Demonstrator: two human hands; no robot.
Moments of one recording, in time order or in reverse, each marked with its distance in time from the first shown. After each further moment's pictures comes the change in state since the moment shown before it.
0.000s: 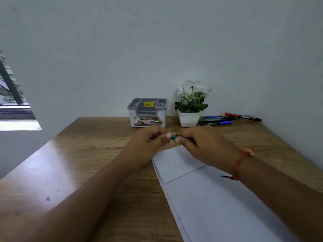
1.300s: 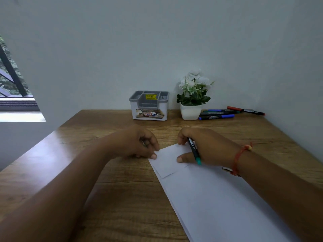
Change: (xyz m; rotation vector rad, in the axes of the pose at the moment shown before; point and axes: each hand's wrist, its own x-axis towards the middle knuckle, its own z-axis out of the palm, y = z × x) left_hand -0.001 -0.002 -0.041 0.293 -0.459 -0.319; right_hand -0.008 0.005 0.005 0.034 -0.313 0.077
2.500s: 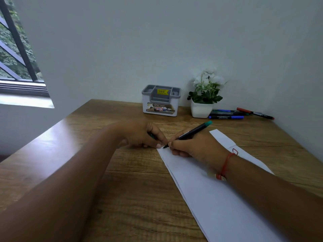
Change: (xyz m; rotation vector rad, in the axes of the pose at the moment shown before) left_hand -0.002 -0.016 -0.012 -0.083 -0.076 -0.001; right_hand 0.011 -0.048 0.032 0.895 0.081 0.242
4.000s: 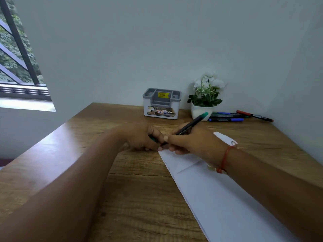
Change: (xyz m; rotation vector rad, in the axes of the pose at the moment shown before) left_hand -0.003 0.001 0.001 -0.101 0.033 -0.053; right_hand -0.001 -0.027 0.003 0.019 -0.017 -0.045
